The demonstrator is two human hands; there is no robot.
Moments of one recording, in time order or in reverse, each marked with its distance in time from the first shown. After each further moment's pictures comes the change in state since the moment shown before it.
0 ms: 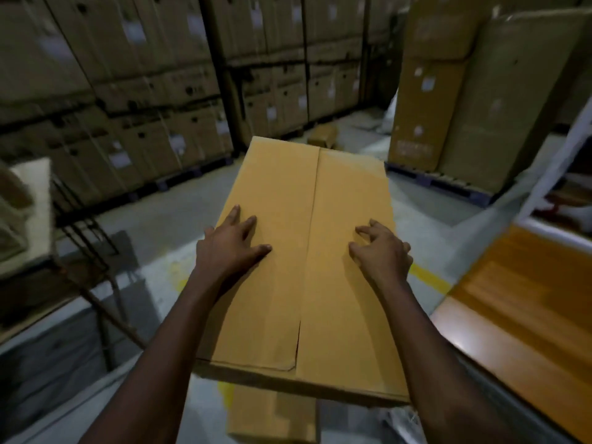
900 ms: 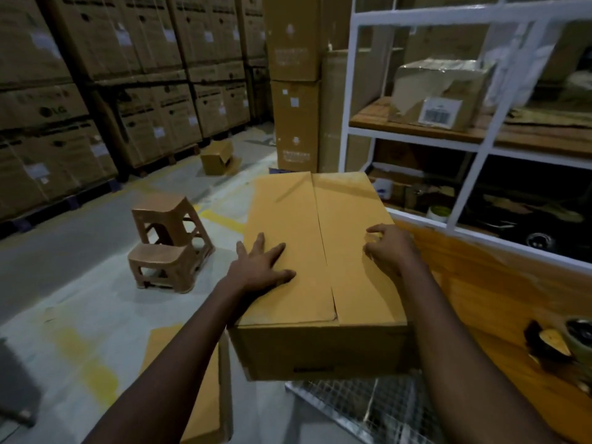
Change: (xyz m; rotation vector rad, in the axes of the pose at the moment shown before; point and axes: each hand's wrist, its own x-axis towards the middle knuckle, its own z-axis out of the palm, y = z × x) left_hand -0.146 0.354 0.067 -0.053 -0.432 0.439; right_hand -0.051 0.280 -0.329 -0.203 -0.016 0.301
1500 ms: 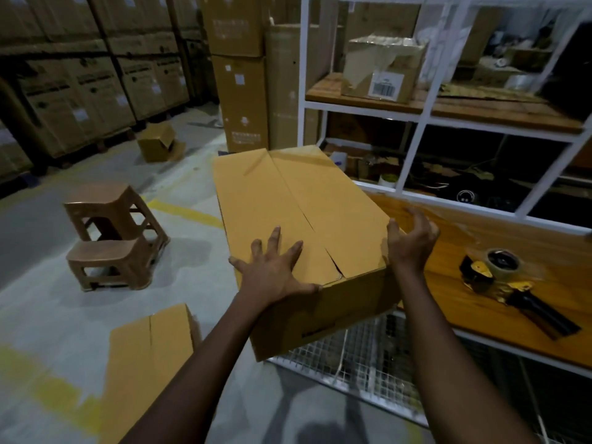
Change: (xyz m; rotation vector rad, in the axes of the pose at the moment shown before) left_hand -0.090 0.055 0.038 0.154 0.050 0.183; right_hand -0.140 0.046 -0.002 0.273 0.788 0.041
